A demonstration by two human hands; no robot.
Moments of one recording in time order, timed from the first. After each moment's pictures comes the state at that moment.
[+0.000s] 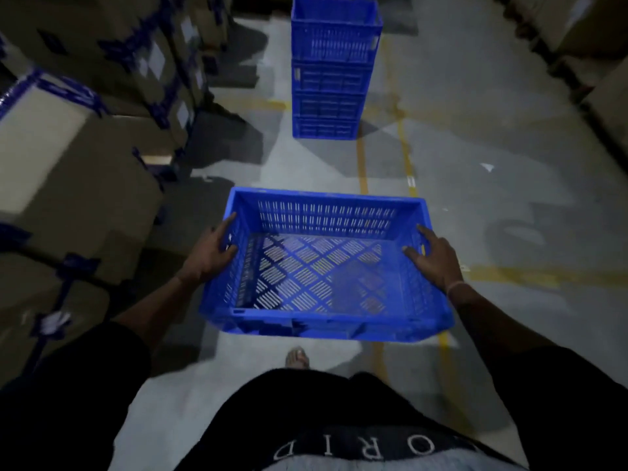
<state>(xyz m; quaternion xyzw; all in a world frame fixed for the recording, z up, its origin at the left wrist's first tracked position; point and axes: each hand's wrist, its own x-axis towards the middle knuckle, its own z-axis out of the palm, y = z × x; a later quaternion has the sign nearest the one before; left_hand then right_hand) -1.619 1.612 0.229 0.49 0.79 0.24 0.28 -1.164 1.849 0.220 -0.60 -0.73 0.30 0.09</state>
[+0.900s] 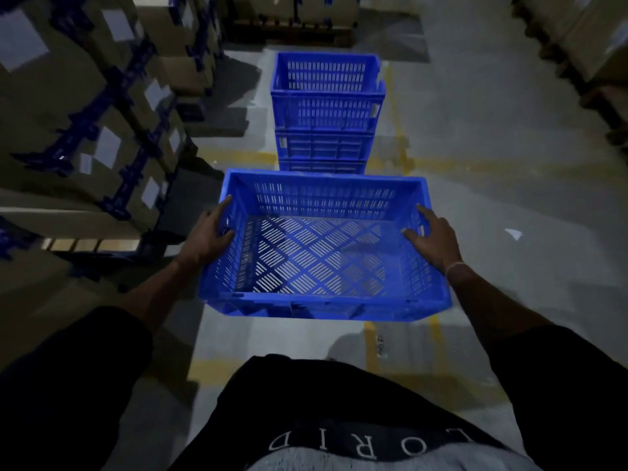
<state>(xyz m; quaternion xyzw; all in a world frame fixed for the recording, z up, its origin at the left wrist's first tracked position) -1.823 2.181 0.273 0.46 0.82 0.23 0.23 -1.388 2.423 0.251 -0.58 -0.73 0.33 0.12</state>
